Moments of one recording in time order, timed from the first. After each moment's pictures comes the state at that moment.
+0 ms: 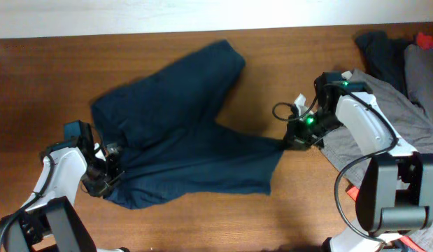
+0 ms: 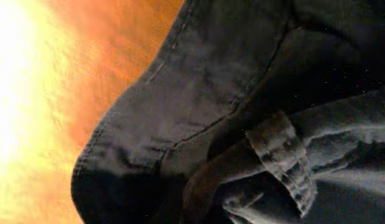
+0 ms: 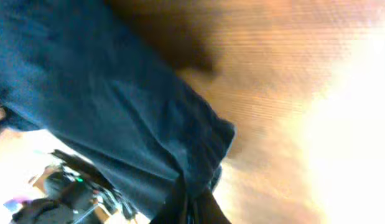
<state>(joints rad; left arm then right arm) 0.30 1.60 0.89 -0.92 0.11 -0.32 -0.01 1.81 1.30 -1.22 -0.52 0.09</state>
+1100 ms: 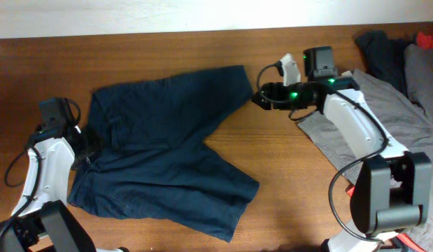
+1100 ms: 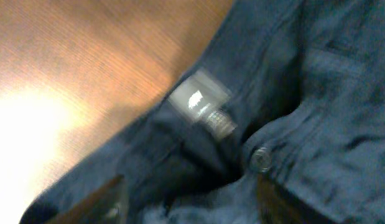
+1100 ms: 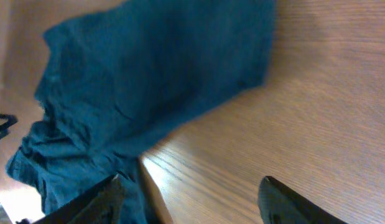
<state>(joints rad) 0.33 1.60 1.06 -0.70 -0.06 -0.32 0.09 1.82 1.36 -0.60 -0.61 0.12</state>
